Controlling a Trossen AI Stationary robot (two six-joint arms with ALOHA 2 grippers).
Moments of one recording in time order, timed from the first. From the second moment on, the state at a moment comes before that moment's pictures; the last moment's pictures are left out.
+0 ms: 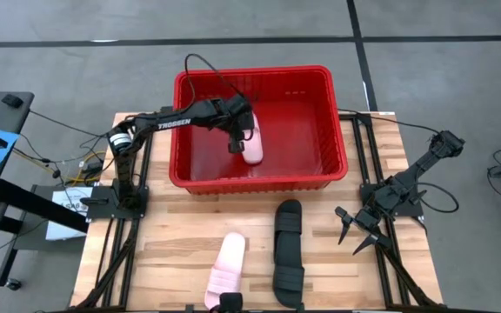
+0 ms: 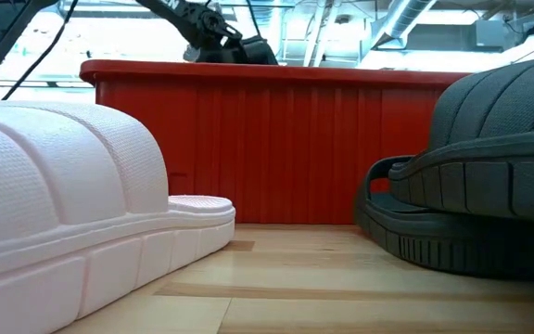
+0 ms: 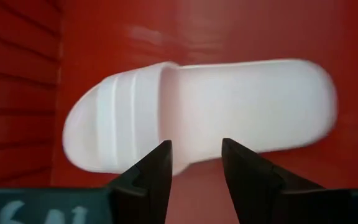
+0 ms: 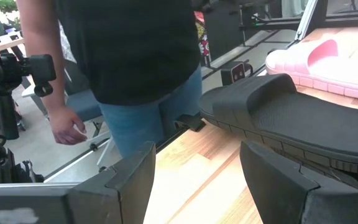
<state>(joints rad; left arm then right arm) 0.49 1.92 1.61 -0.72 -0.07 0.46 0.65 0.30 0.00 0.08 -0.26 0.16</state>
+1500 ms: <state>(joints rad) -0.16 1.53 2.01 -0.91 0.02 0.17 0.65 0.30 0.00 0.08 -0.26 0.16</state>
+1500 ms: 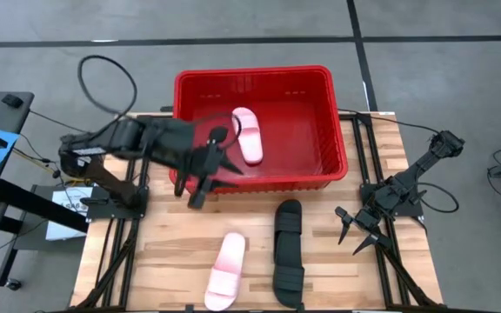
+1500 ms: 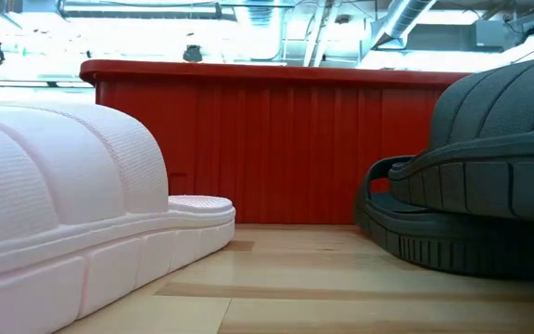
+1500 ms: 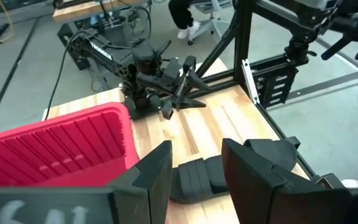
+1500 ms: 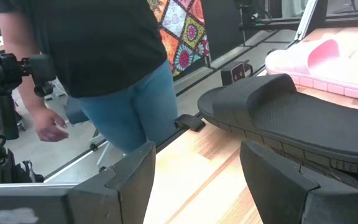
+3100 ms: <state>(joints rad) -0.48 0.90 0.71 -0.10 0.19 0.10 0.65 0.30 0.00 0.08 -0.26 0.16</state>
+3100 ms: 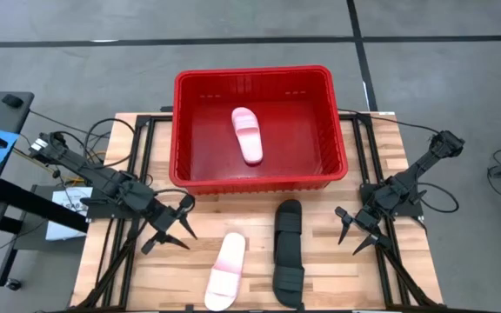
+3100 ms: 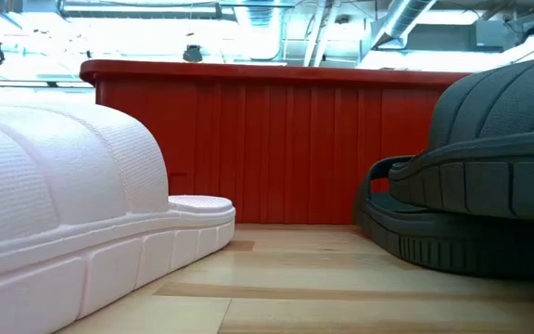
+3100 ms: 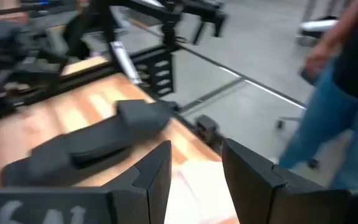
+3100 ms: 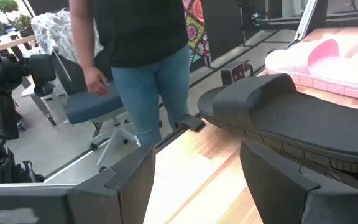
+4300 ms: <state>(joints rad) -0.43 0.90 0.70 -0.14 0.22 0.33 0.65 0.30 0.00 0.08 -0.26 0.16</state>
